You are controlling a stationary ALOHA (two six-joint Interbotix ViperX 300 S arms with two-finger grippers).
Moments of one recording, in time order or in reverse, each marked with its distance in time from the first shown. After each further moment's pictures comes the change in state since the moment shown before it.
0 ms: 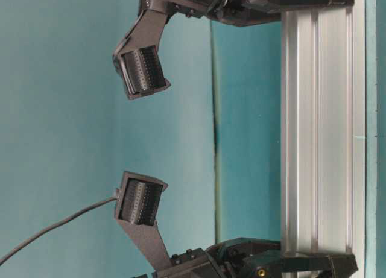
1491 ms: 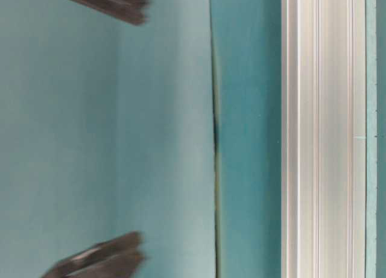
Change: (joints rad) left arm 0.018 -0.494 0.049 0.000 -0.052 -0.021; right arm -0.049 -0.549 0.109 0.000 -0.161 0.006
